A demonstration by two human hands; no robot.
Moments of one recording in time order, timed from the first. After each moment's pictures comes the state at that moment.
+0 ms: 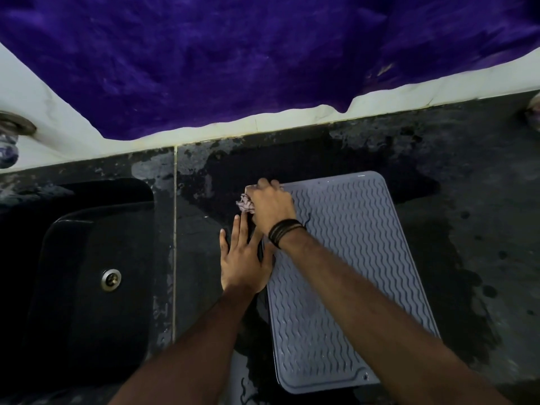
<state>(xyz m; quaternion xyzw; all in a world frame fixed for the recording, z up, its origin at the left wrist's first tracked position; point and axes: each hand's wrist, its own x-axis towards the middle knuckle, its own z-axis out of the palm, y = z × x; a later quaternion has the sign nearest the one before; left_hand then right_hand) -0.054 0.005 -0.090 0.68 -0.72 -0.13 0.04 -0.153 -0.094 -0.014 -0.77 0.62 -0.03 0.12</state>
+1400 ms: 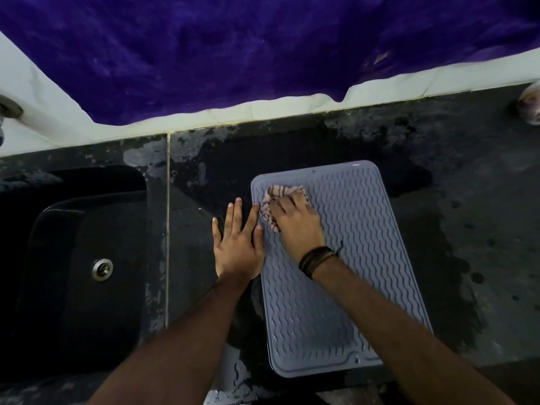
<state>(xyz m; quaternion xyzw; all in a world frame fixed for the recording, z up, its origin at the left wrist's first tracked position) -0.055 0.006 -0.101 0.70 -0.71 -0.11 0.08 -0.206 -0.024 -0.021 -0.78 0.62 0.02 0.09</state>
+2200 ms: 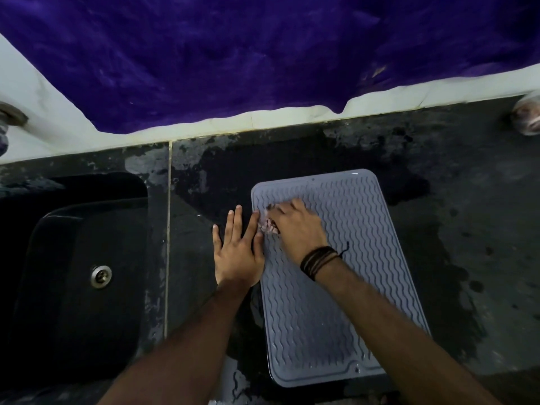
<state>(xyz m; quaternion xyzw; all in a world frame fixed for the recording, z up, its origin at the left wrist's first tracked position) -0.057 0.006 -0.096 0.70 -0.70 -0.12 0.08 -0.207 -0.029 -0.001 -0.79 0.61 0.03 0.12</state>
